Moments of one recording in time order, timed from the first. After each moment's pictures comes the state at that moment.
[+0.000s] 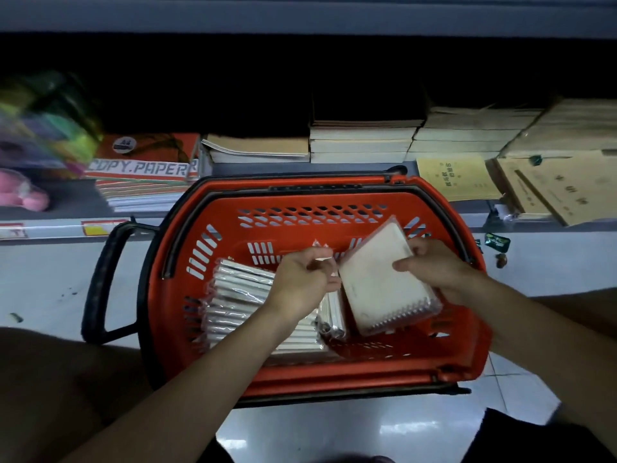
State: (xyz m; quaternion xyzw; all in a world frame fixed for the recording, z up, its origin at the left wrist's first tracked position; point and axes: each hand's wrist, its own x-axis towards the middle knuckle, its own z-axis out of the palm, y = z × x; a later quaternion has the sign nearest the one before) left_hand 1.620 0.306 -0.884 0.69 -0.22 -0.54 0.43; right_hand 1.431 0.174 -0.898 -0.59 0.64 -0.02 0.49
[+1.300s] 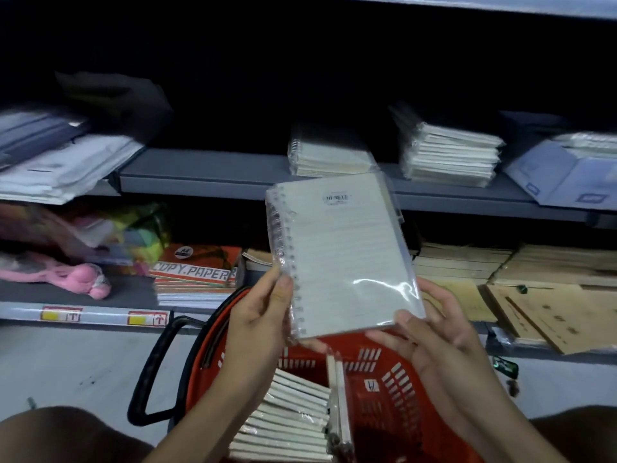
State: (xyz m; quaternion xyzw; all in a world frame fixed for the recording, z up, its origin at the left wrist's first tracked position) left_hand 1.667 0.351 -0.736 0.50 -0.30 -0.41 0.70; right_hand 1.470 0.265 -0.726 -0.45 0.32 -0.41 0.73
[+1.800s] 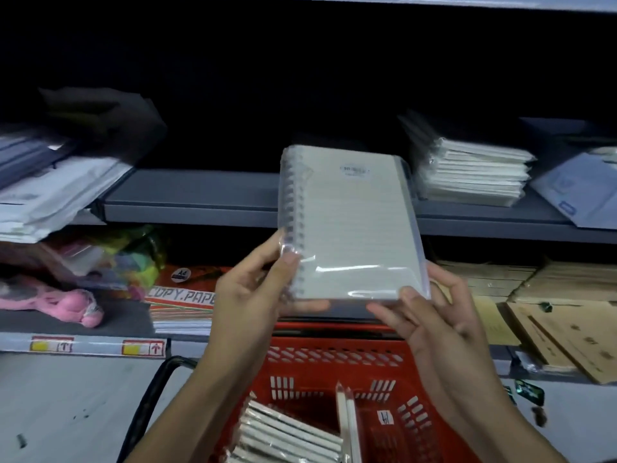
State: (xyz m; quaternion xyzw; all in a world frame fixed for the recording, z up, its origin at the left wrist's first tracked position) left_hand 1.717 0.289 -0.699 0.49 -0.32 -0.37 0.73; right_hand 1.530 0.210 -0.713 -0.41 0.30 -0.50 0.70
